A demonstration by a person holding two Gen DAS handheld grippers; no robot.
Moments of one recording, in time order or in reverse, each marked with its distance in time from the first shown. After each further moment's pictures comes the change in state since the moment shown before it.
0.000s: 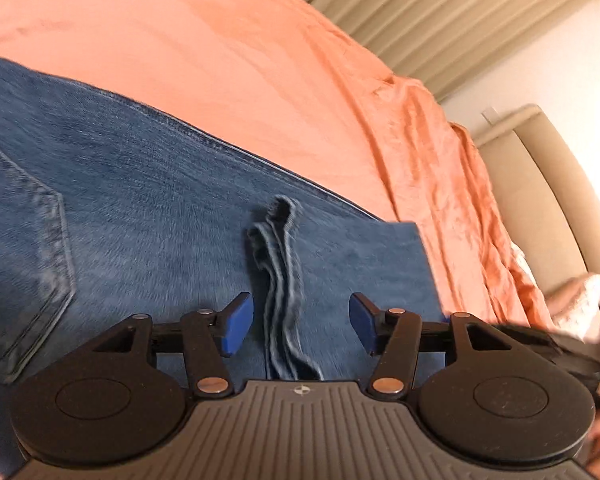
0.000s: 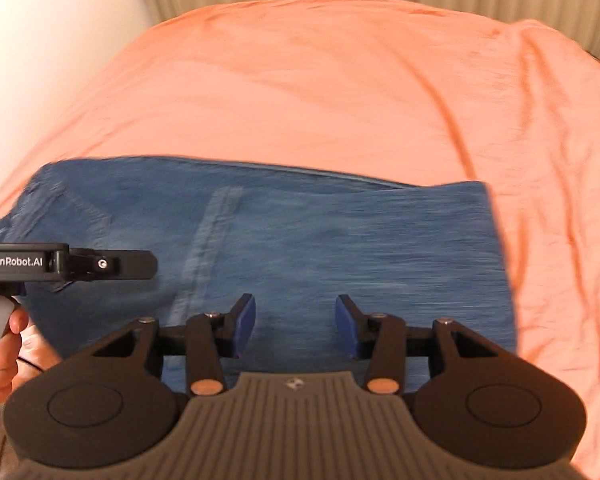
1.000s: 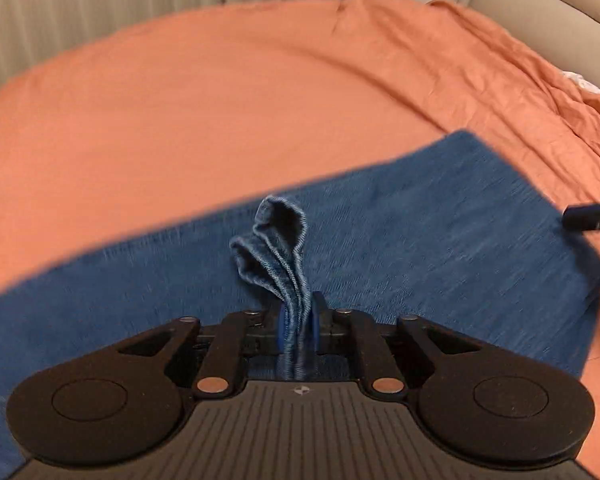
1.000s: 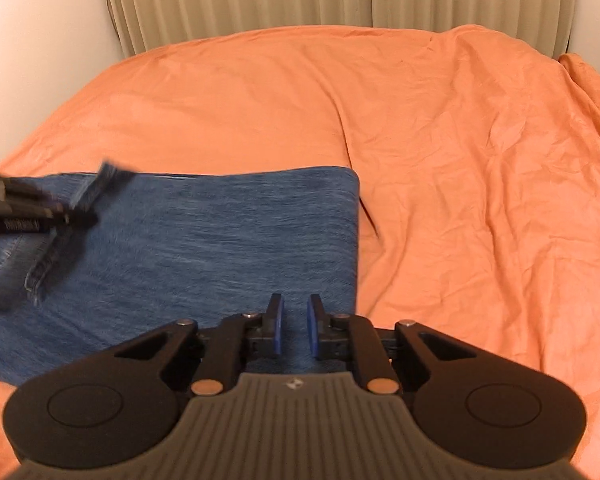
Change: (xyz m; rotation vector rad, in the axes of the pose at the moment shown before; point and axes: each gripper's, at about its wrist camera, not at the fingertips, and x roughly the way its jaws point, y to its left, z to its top) left arm 0.072 -0.055 0.005 0.603 0.076 0.320; right arm 0.027 -0.124 -0.039 0.003 -0.149 -0.036
